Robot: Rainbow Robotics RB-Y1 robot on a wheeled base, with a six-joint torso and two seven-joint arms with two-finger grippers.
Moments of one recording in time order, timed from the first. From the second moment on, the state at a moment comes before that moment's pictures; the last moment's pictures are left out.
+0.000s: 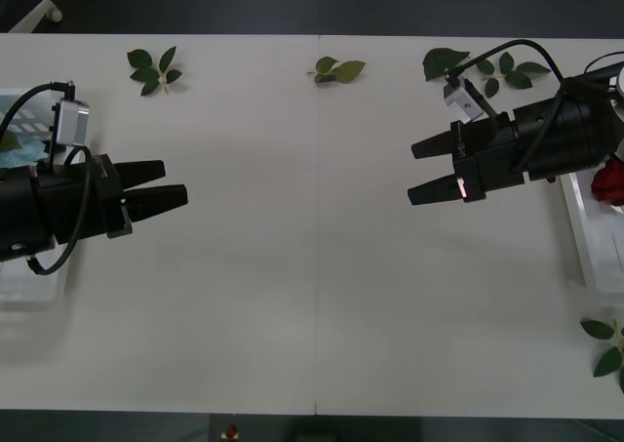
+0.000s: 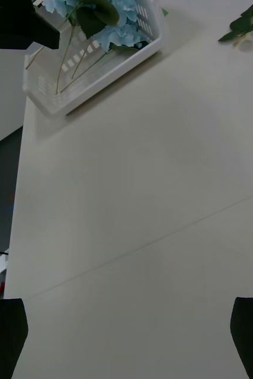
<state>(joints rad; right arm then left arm) -0.70 -0.95 0.59 -1.35 -2.12 1.12 2.70 -0.09 1.23 -0.36 -1.91 2.52 0.56 -2.66</state>
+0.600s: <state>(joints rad) -0.70 -0.95 0.59 -1.35 -2.12 1.12 2.70 -0.09 1.07 -0.41 -1.84 2.54 0.63 -2.66</state>
